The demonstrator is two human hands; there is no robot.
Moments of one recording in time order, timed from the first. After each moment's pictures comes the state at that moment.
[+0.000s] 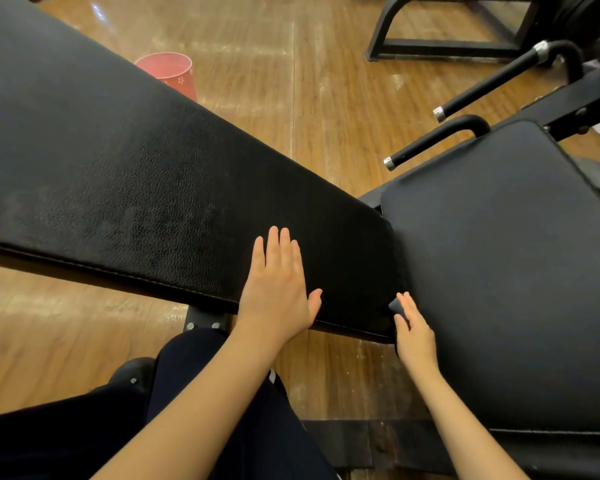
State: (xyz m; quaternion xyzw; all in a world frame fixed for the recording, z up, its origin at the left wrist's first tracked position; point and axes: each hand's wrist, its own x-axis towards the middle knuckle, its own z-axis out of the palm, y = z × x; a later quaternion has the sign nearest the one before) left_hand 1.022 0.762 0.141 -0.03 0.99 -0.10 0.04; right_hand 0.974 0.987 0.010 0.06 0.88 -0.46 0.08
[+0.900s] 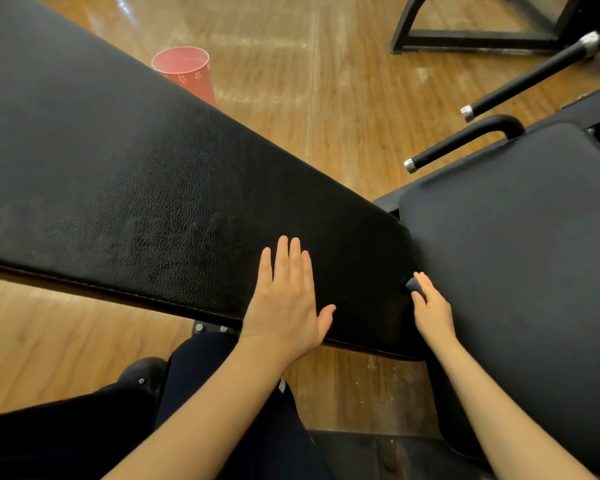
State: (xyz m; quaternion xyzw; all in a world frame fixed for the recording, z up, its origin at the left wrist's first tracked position) left_hand 1.020 0.763 0.133 -0.03 0.99 -0.10 0.00; right_hand 0.897 0.984 0.004 0.04 0.90 -0.42 0.11
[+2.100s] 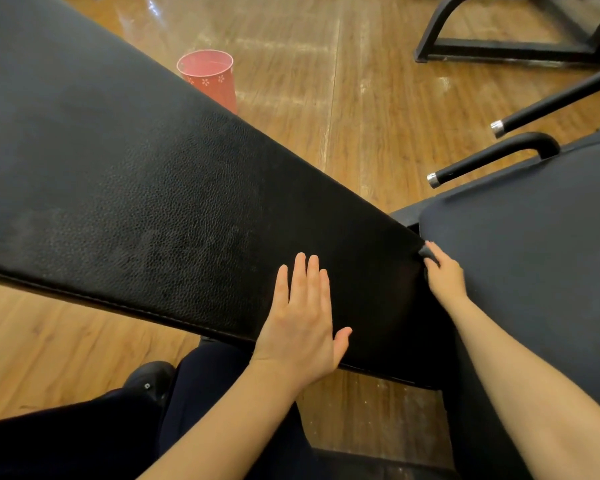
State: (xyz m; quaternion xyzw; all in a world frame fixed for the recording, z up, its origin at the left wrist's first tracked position) left_hand 1.017 0.760 0.120 -0.02 1.00 -0.09 -0.02; right_hand 0.795 0.958 0.007 0.03 0.90 -0.42 0.12
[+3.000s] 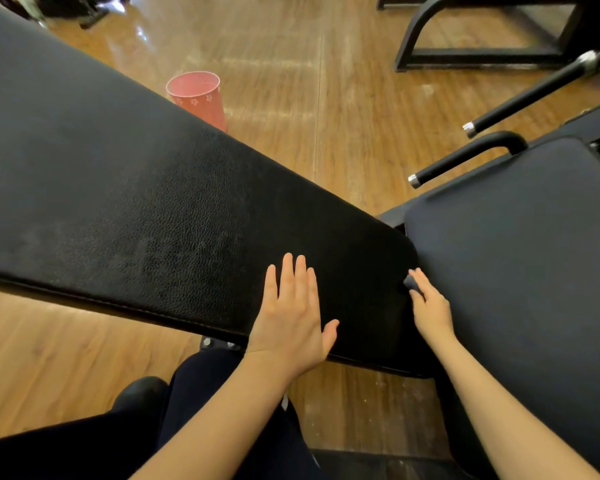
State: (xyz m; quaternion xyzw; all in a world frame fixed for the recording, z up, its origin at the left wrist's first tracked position) left_hand 1.017 0.761 0.124 -0.02 1.00 -0.08 0.03; right_hand 0.874 0.968 0.011 0.00 0.89 -0.45 0.09
